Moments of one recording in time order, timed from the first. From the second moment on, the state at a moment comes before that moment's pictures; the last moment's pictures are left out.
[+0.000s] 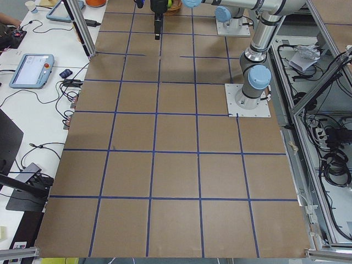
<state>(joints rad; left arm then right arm) -1.53 -1.60 -1.43 -1.58 1.63 0.05 0.81 -1.25 1.78 -2.13 -1.48 -1.13</state>
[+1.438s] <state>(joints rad) -1.53 -1.58 -1.44 -1.59 1.63 0.05 1.48 -1.52 1.51 -1.54 -1.53 -0.08</state>
